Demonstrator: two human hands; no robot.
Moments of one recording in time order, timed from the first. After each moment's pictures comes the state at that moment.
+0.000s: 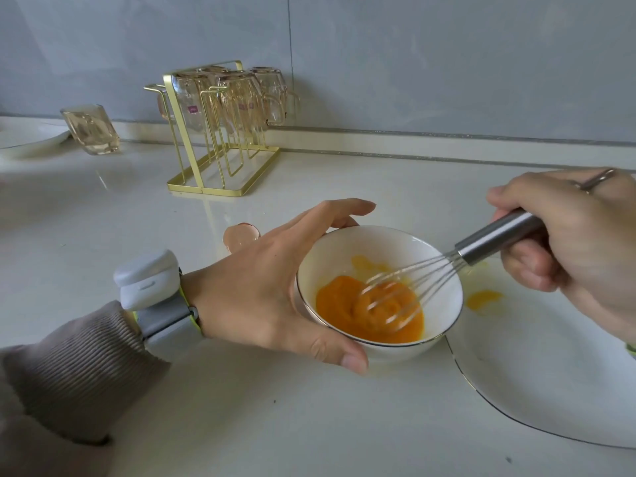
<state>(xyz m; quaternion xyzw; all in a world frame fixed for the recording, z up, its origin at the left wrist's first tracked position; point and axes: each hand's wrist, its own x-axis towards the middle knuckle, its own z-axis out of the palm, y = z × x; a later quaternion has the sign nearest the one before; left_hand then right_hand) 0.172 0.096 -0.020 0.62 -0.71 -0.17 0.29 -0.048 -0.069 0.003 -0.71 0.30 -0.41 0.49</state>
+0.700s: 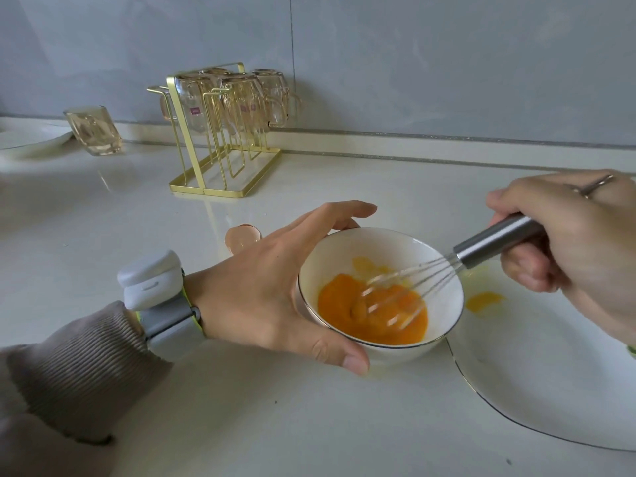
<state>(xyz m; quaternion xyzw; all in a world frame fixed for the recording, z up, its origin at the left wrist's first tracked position) 0.172 0.095 -0.020 0.62 -0.71 -0.17 0.28 -0.048 -0.068 0.005 -0.72 0.29 -0.40 0.48</state>
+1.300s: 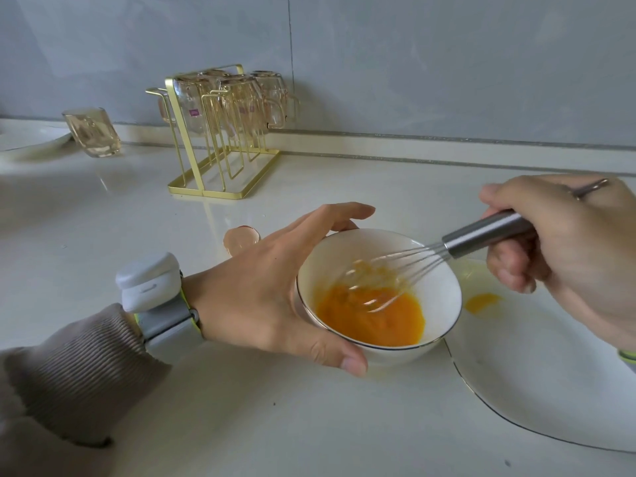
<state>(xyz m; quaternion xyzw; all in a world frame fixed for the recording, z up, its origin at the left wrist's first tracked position) 0.172 0.095 -0.019 0.62 -0.71 -0.17 0.29 -0.046 -0.064 0.004 -0.71 0.29 -0.40 0.51</state>
